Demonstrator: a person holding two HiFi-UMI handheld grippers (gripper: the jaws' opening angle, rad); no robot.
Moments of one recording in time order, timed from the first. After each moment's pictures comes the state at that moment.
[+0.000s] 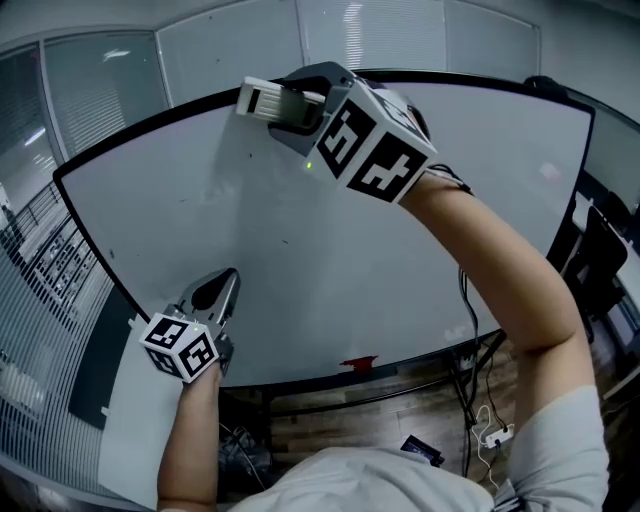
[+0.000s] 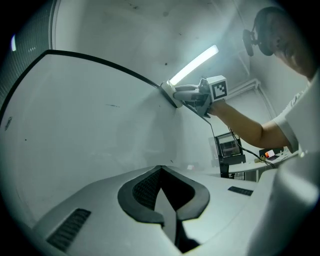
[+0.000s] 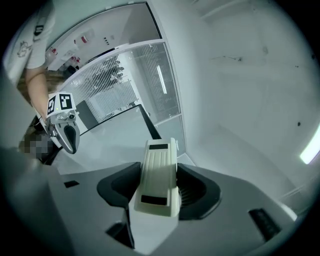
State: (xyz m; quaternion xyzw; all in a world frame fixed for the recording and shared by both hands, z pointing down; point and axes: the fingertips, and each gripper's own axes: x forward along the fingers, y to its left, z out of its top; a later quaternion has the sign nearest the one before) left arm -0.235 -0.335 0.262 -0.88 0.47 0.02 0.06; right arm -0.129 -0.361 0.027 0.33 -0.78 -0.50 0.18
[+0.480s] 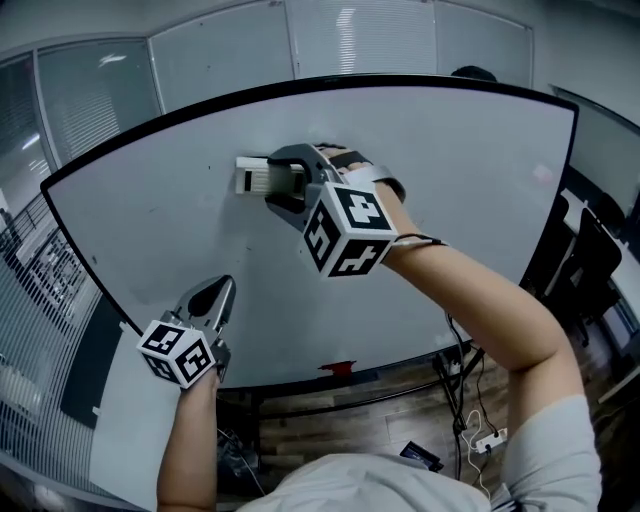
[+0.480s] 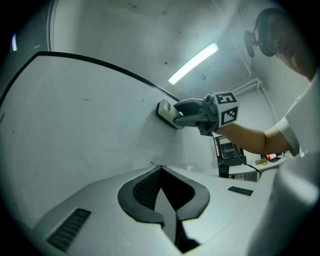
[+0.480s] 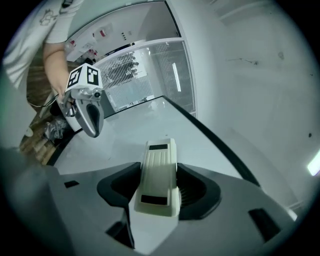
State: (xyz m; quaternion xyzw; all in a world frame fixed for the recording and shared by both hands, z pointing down) left arm -0.179 -0.328 0.265 -0.88 0.47 0.02 0.06; right arm -0.094 -0.364 0.128 0.29 -0.76 -0.53 0.23
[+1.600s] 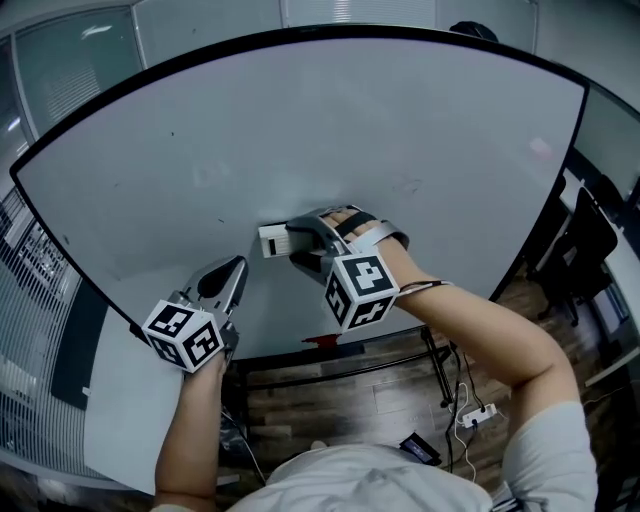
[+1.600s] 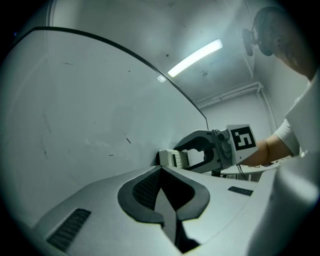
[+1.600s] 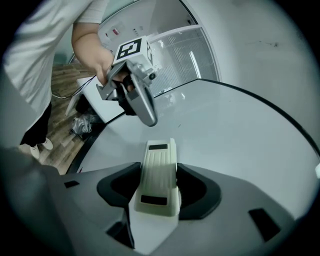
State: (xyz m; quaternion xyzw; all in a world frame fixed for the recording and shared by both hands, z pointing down) left arm -0.119 -0.349 0.300 -0.90 0.44 0.00 0.02; right arm -0.054 -0.372 0.314 0.21 -0.78 -0.49 0.33
